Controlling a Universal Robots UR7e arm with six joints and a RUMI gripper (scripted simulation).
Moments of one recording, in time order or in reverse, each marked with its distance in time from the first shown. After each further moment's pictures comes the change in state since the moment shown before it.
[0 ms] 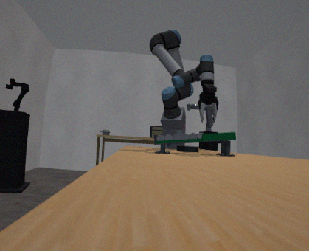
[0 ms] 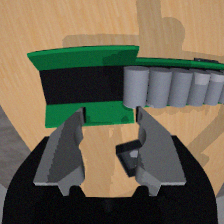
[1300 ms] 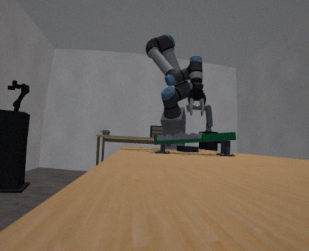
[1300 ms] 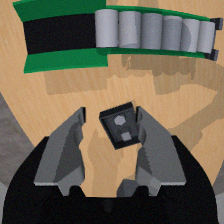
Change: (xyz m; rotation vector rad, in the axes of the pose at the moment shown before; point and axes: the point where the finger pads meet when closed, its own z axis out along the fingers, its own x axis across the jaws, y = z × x) arm 0.046 0.091 -0.047 0.005 0.000 0.003
